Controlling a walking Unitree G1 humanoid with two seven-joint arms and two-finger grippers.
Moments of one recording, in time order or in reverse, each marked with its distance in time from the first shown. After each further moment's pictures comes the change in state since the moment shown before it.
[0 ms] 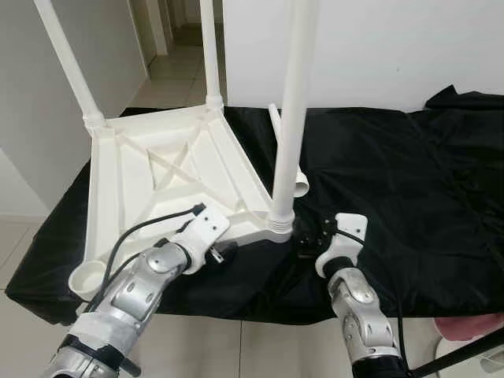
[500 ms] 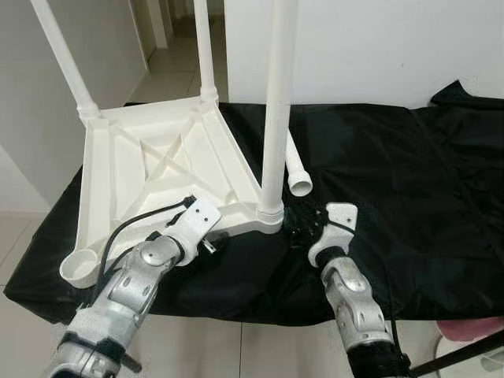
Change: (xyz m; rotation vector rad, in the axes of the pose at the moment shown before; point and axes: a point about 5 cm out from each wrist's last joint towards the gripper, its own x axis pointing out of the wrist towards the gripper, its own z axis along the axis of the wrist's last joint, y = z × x) left arm -0.002 0.001 0.006 -0.042 -0.064 0.038; right arm 0.001 -0.007 0.002 -0.035 -0.037 -0.001
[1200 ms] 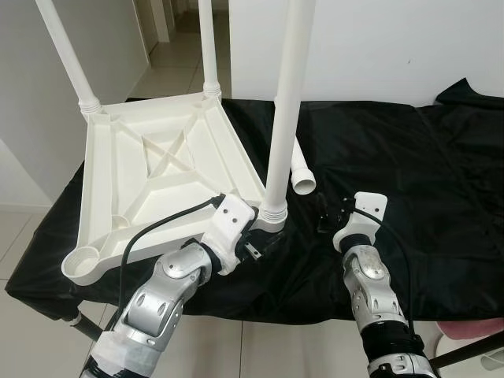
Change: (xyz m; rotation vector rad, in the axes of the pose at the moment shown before) left arm -0.005 -0.048 0.058 -0.221 -0.318 -0.235; right arm 0.027 -0.037 0.017 -0.070 -0.078 -0.173
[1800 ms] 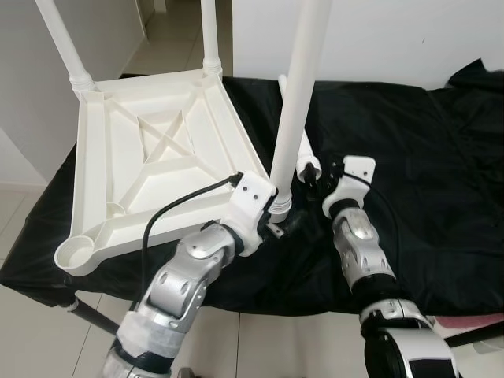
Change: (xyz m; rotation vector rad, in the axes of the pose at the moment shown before) left arm 0.022 -0.005 0.030 -0.026 -0.036 0.088; right arm 0.047 0.030 0.039 0.027 -0.081 0.116
